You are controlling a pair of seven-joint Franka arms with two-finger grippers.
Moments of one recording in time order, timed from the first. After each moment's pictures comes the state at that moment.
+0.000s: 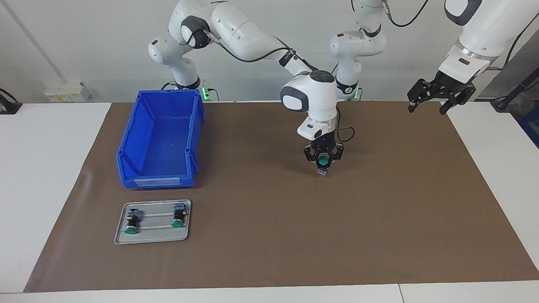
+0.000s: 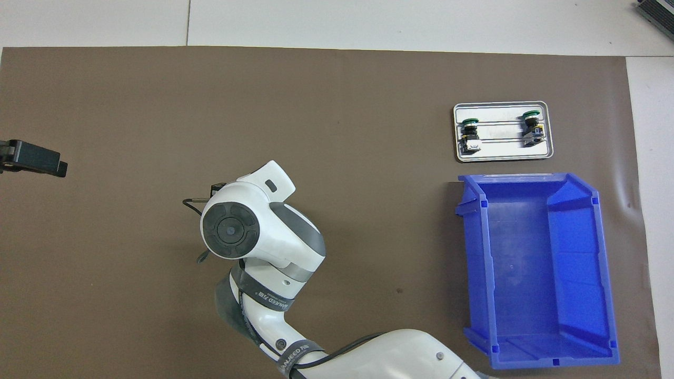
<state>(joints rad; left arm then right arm) 0.02 0.01 -0.03 -1.51 -0.04 1.51 0.12 0.81 0.66 -0.01 -1.31 -0.15 2.27 1.04</state>
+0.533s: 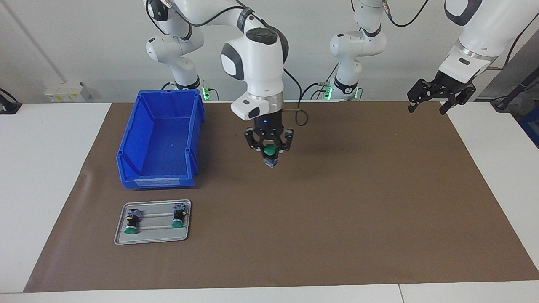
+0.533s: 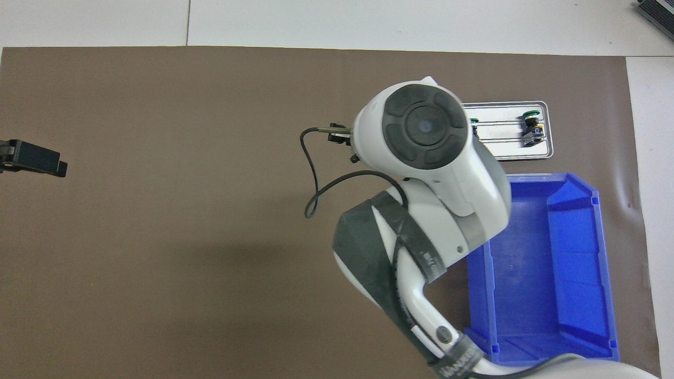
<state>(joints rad) 0.02 0.01 -0.03 -1.51 -0.04 1.51 0.12 0.51 0.28 -0.02 -1.48 -0.09 1.98 0.70</state>
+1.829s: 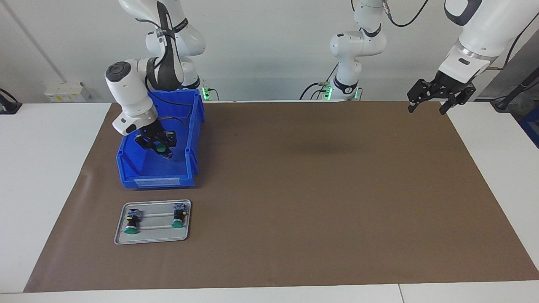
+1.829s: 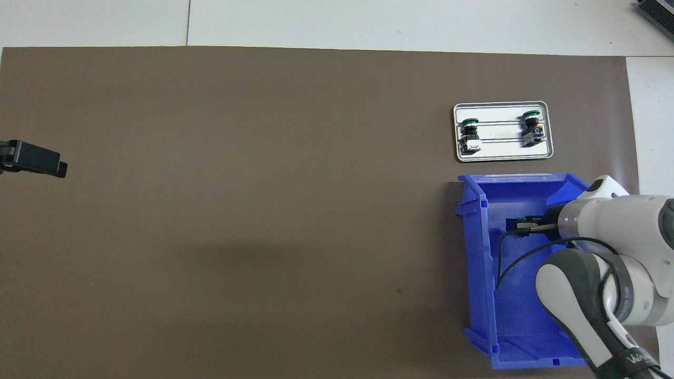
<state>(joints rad) 0.02 0.01 -0.03 -1.51 -0.04 1.51 0.12 -0.01 -0.13 -0.02 -2.42 0.08 2.37 -0.11</state>
